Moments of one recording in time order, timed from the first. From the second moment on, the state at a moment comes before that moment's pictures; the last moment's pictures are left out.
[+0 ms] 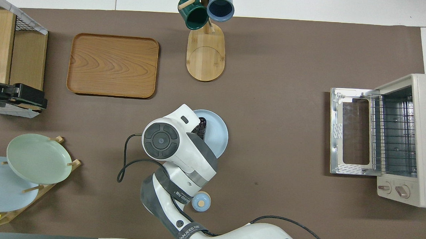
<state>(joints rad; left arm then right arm) -0.06 -0.05 -0.03 -1.65 -0.02 1.55 -0.01 0.90 0.56 -0.11 -1.59 0.06 2.31 0.80</state>
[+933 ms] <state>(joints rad) -0.03 -0.05 -0.05 -1.64 -0.02 1.55 0.00 0.91 0.52 -0.10 -1.75 0.06 2.42 0.80</state>
